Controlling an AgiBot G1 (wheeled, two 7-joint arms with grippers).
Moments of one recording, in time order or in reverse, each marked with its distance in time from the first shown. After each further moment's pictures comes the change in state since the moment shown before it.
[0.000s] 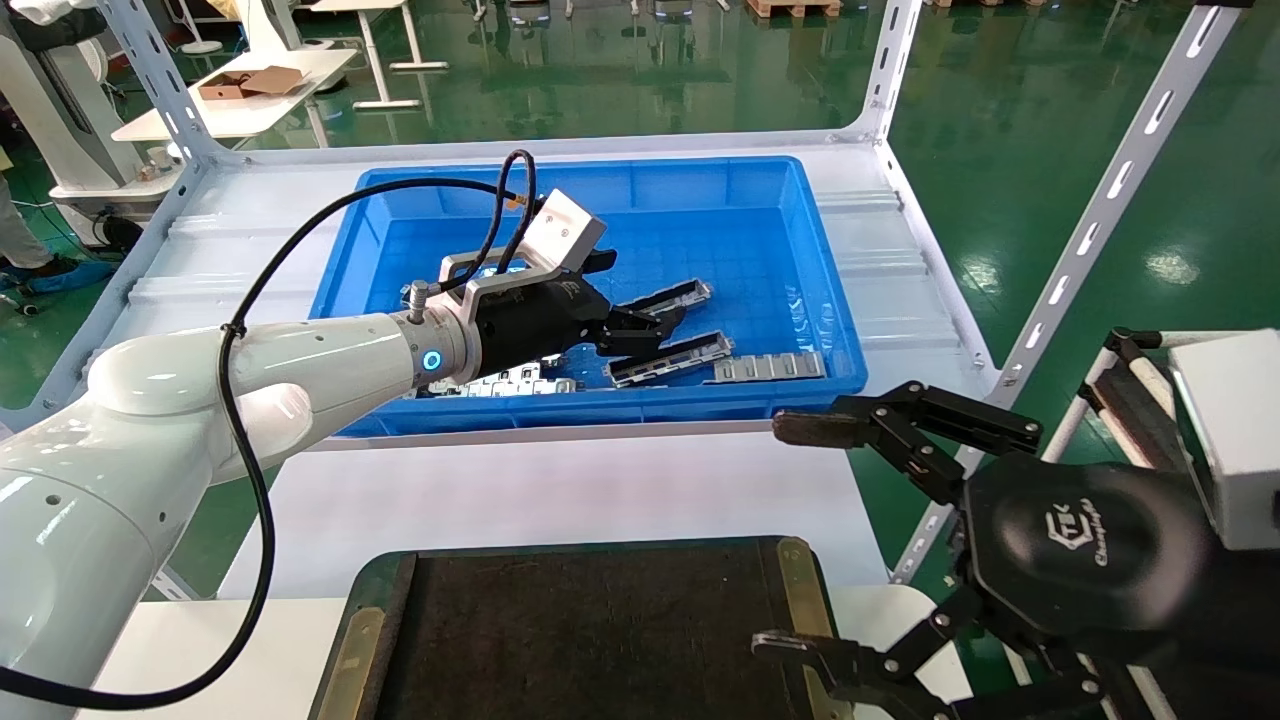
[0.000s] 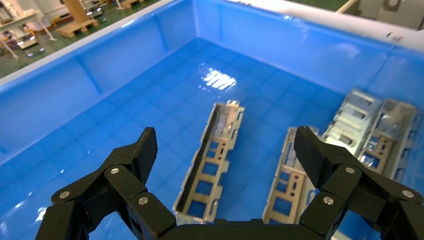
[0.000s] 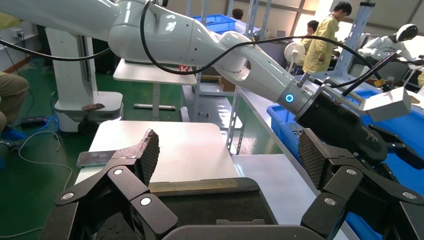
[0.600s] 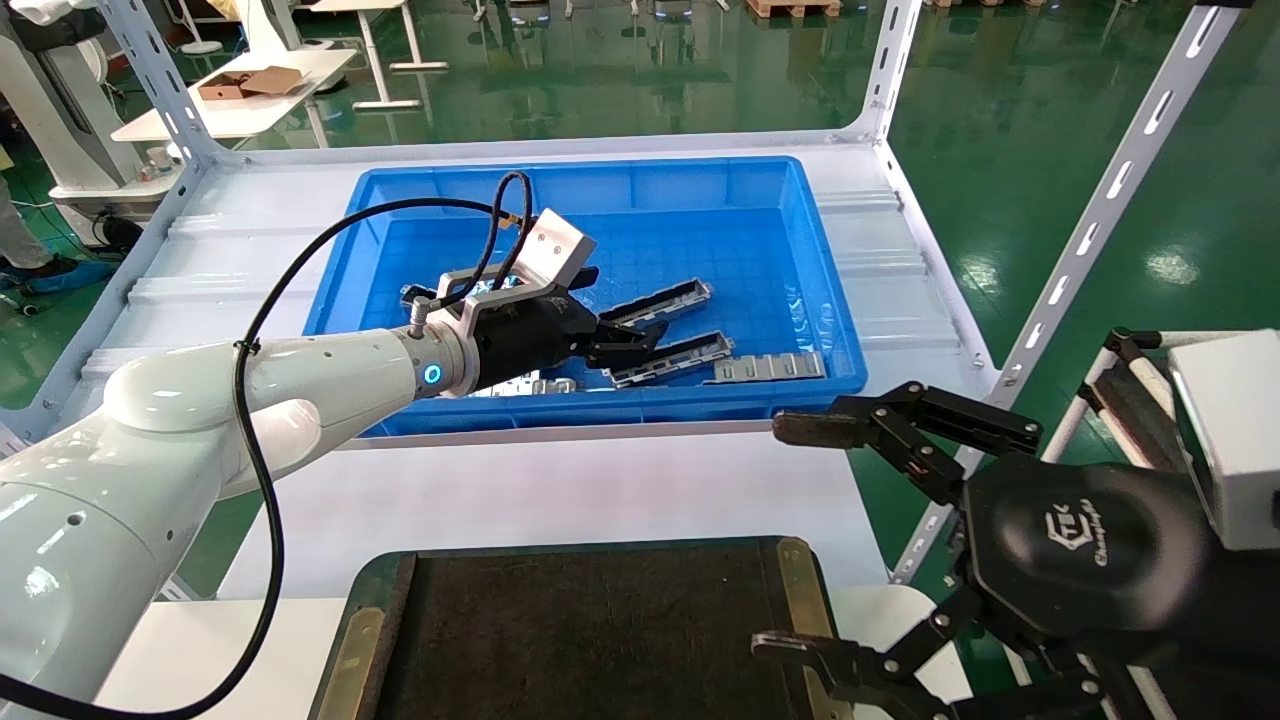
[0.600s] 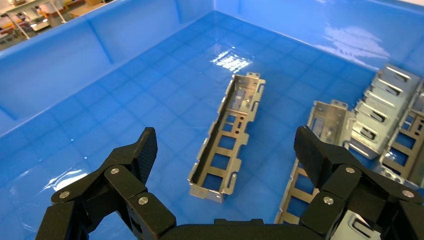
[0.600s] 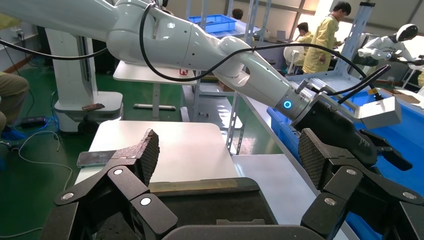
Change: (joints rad) left arm 0.019 -0.003 0.110 -0.016 -0.070 -0.096 -0.035; right arm 0.000 0.000 0.000 0.000 0.000 0.000 0.000
